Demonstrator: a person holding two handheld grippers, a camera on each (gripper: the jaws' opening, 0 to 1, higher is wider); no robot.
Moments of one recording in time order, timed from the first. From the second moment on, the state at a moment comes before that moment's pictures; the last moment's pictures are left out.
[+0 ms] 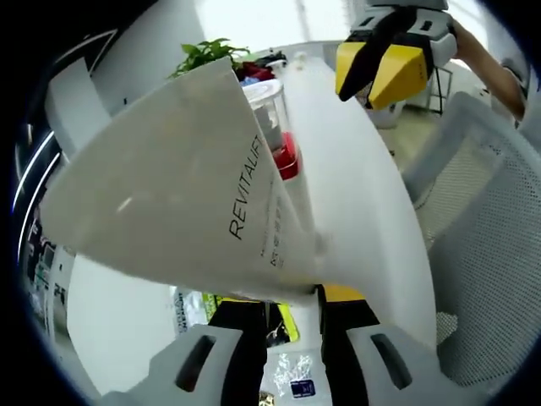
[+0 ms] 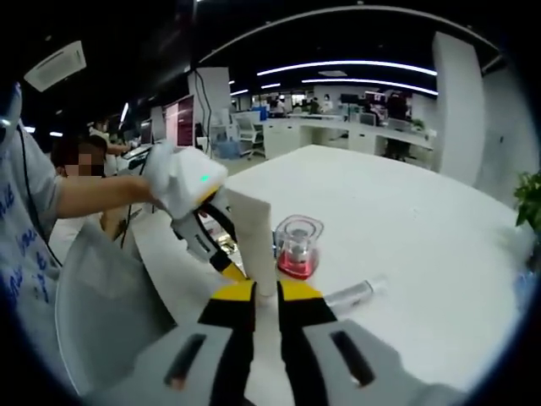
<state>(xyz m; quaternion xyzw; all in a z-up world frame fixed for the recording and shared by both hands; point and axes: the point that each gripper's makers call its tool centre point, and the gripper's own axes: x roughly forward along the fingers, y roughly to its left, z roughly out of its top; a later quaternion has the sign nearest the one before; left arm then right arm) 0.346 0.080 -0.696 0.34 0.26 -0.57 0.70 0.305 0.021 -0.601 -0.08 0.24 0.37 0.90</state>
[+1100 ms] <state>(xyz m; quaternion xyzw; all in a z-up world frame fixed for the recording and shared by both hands) 0.348 0.075 -0.700 0.34 0.28 -0.57 0.69 0.301 0.016 -0.599 -0.07 0.23 0.36 0.90</state>
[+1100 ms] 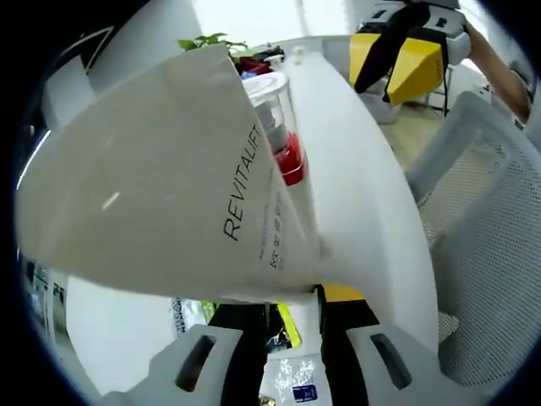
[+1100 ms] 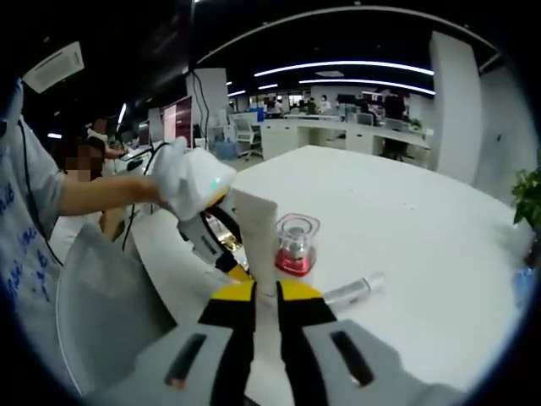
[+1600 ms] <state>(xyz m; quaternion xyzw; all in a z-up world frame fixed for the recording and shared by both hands) 0.346 0.074 -0.701 0.33 0.30 -0.57 0.70 0.300 0.015 -0.599 -0.07 0.23 0.36 0.90</state>
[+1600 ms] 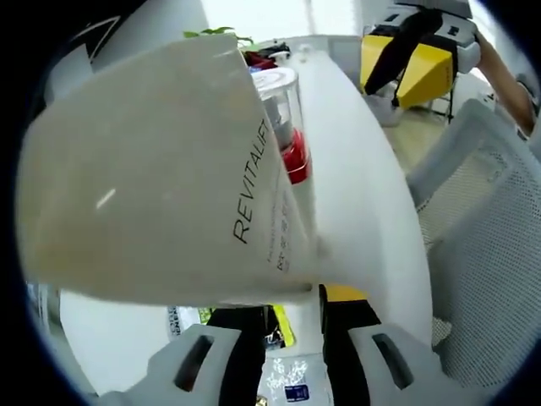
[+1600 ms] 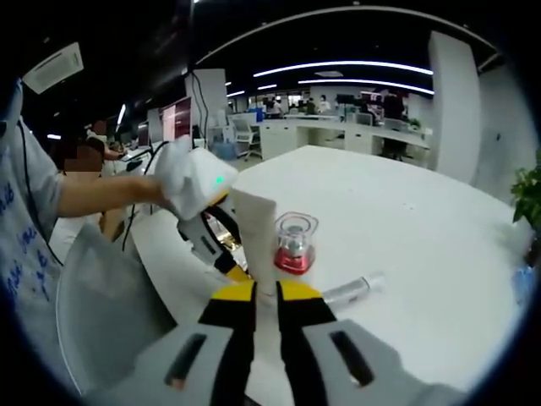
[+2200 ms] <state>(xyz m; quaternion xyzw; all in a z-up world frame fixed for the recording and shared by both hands) 0.344 0.083 -0.694 0.29 0.31 -0.54 0.73 0.299 0.014 -0.600 -0.08 0.23 0.35 0.90</state>
